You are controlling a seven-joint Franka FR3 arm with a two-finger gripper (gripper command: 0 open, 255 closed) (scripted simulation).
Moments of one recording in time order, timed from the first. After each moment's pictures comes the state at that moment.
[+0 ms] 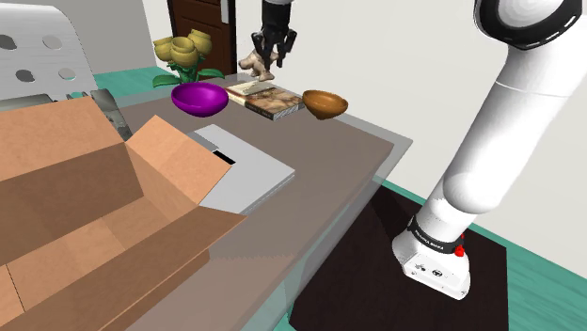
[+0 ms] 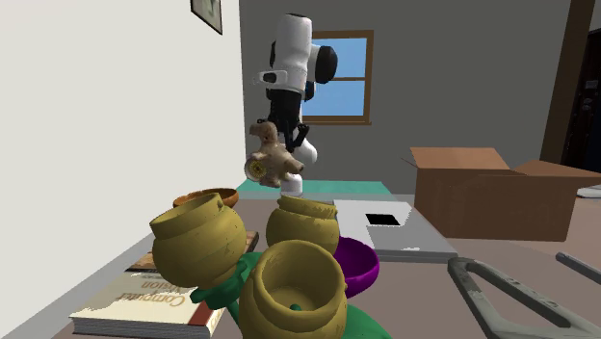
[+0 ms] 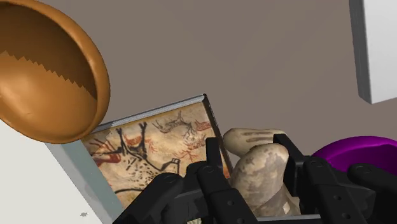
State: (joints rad) arm -0.08 0.08 0.19 -1.60 -0.16 1.76 0.43
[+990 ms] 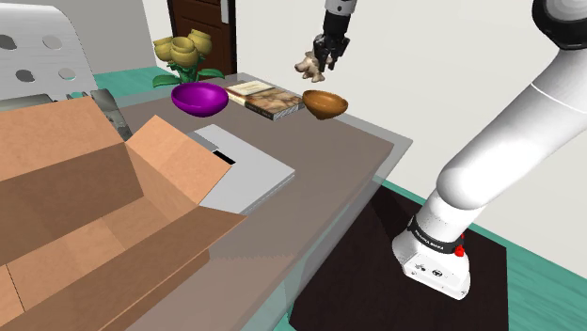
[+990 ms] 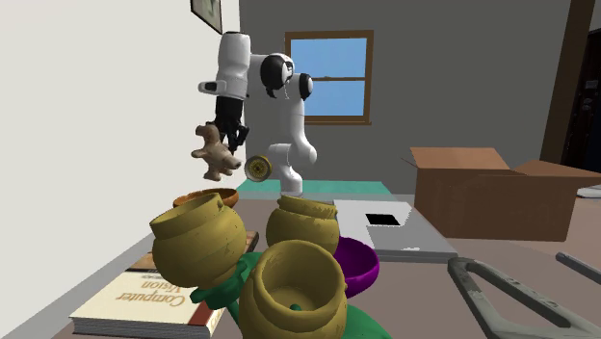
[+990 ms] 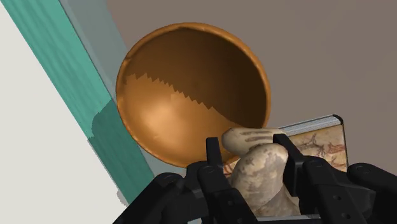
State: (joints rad) arm -0.24 -0.18 0.01 -1.94 -0.11 1.88 0.09
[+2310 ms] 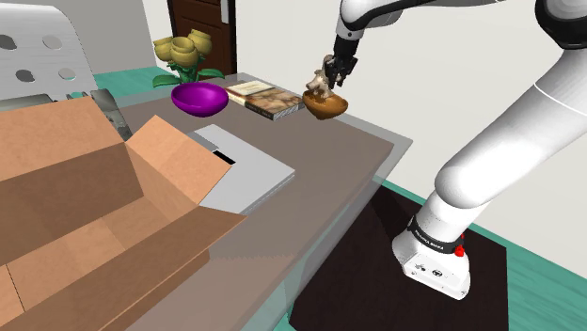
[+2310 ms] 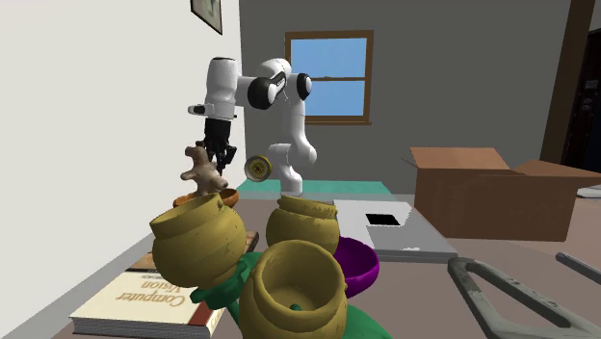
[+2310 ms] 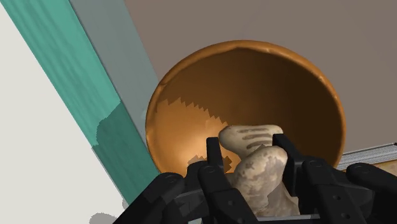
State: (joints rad) arm -0.28 -0.21 -0.06 -2.12 -0.12 2.05 0.00
